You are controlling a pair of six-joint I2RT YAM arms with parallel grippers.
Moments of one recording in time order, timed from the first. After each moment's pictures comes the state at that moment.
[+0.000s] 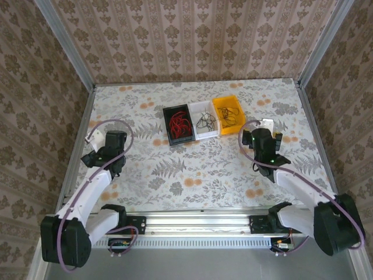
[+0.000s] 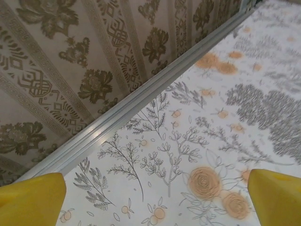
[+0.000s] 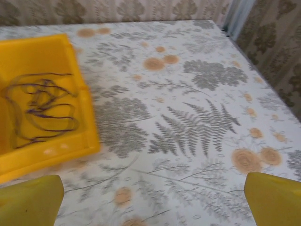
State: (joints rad) left arm -0.20 1.02 0.60 -0.42 -0.84 -0.56; right arm 0.29 1.15 0.50 0.12 0.58 0.18
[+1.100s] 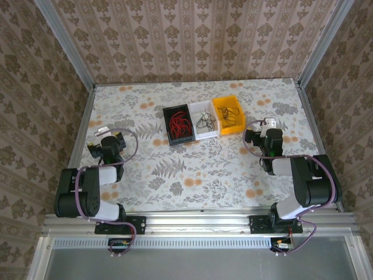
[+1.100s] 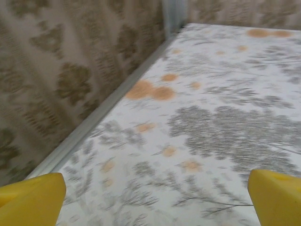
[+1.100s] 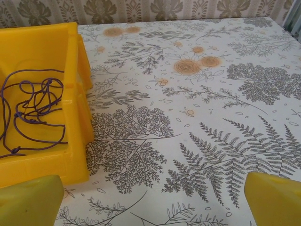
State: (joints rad) left arm -0.02 1.44 0.33 0.75 -0.43 -0.05; right arm 0.02 1.53 0.41 0.74 0.10 0.04
